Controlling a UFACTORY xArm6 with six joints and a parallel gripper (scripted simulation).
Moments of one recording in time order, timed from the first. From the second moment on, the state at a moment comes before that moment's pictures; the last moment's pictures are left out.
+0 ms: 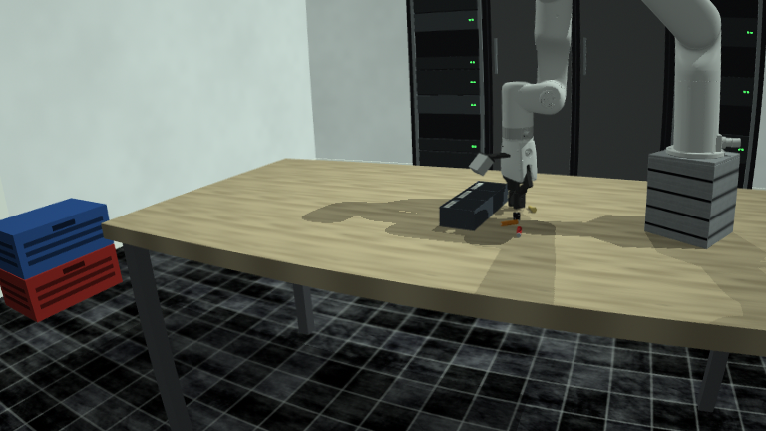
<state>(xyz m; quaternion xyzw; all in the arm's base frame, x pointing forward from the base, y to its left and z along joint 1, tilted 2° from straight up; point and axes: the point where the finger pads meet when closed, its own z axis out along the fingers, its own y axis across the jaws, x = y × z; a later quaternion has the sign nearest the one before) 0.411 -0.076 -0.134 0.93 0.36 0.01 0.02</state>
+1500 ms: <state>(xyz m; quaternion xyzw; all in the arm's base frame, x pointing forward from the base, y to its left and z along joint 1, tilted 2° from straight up) 0.443 -0.087 -0.069 0.87 0.49 0.01 0.03</state>
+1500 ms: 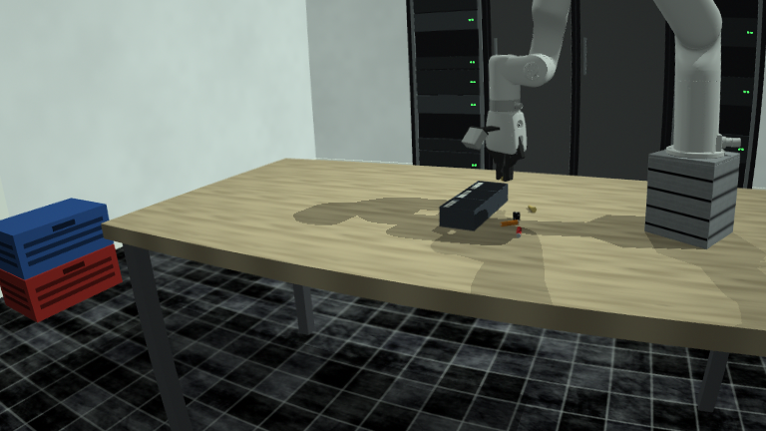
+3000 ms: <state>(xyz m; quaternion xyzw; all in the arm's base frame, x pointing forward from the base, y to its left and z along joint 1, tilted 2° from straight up) 0.482 -0.102 -0.099 0.75 0.66 0.01 0.02</state>
